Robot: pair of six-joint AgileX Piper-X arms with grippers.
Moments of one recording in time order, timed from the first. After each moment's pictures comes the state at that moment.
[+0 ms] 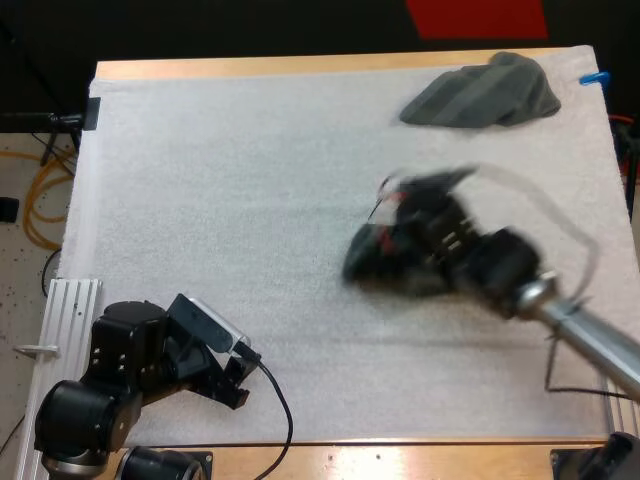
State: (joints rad) left arm -0.23 0.59 -0.72 1.18 0.36 -1.51; right arm 0.79 1.40 -1.12 0.68 -0.06 -1.44
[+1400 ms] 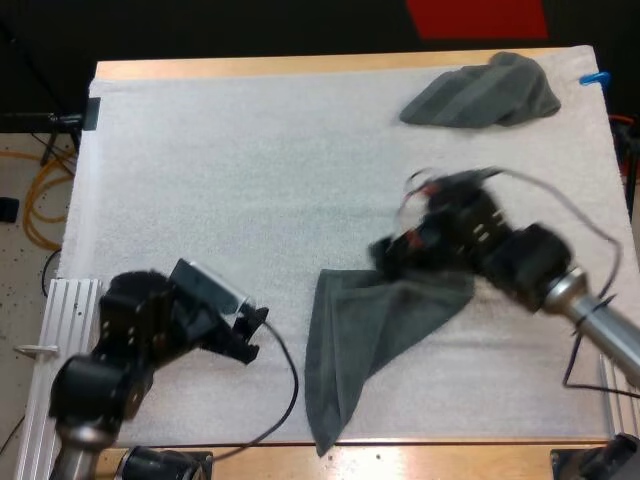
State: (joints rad) left arm -0.23 0.70 -0.72 0.92 0.32 -1.56; right arm 0.64 1.34 -1.09 0.74 -0.09 -1.51
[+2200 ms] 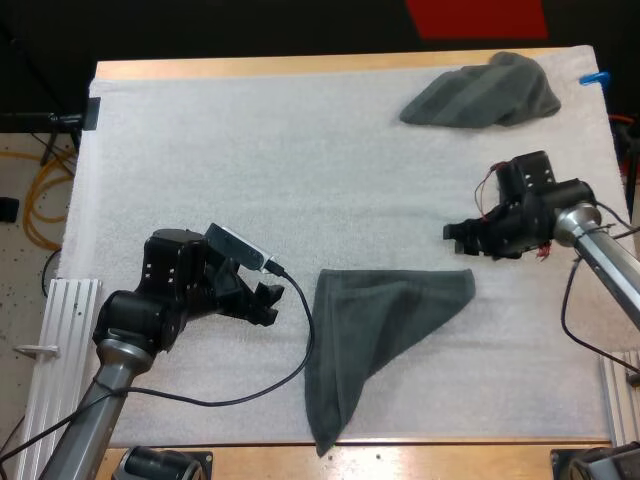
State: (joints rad) left arm -0.23 1.01 -0.72 0.76 0.33 -1.56; right arm 0.25 1.67 -1.05 0.81 -0.23 -1.59
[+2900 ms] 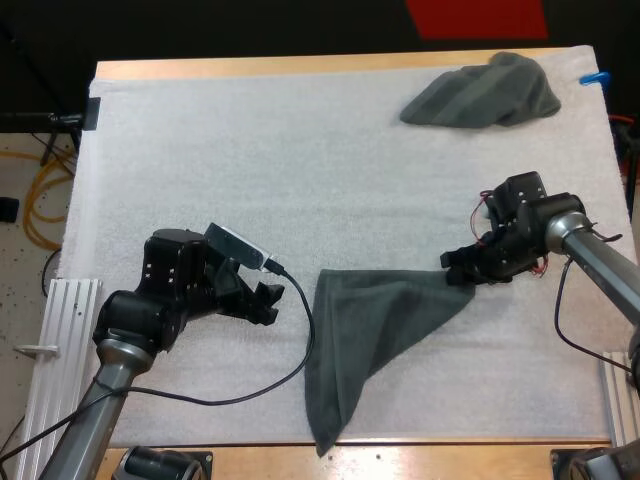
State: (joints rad) left arm -0.23 1.01 -0.72 0.76 0.33 -1.58; right arm 0.24 1.74 -0.98 0.81 -0.40 -1.72
